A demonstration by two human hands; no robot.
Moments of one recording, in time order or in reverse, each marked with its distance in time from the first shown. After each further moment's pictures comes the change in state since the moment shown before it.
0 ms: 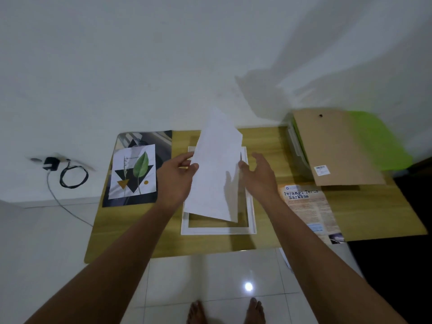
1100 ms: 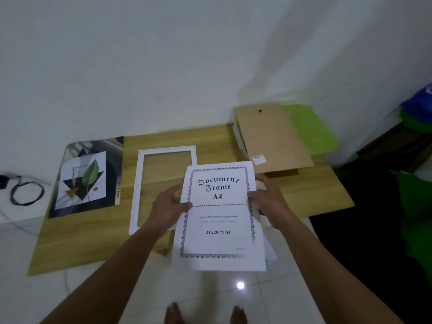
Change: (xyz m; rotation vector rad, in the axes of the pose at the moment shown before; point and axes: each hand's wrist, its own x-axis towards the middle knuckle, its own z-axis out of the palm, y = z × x) left_hand -0.085 0.019 0.095 -0.036 -0.436 -0.352; right_hand -0.040 0.114 -0.158 0.316 -0.073 0.247
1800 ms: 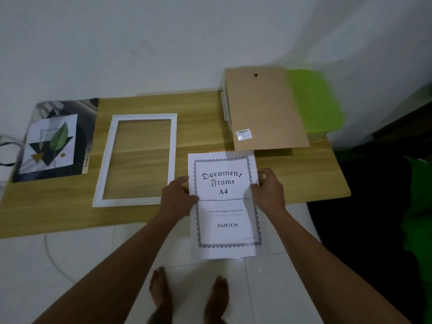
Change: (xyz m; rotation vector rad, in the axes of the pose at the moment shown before) left_hand 0.024 -0.027 0.129 0.212 0.152 -0.101; right_hand 0.067 0.083 -0.063 -0.419 0.140 -0.131
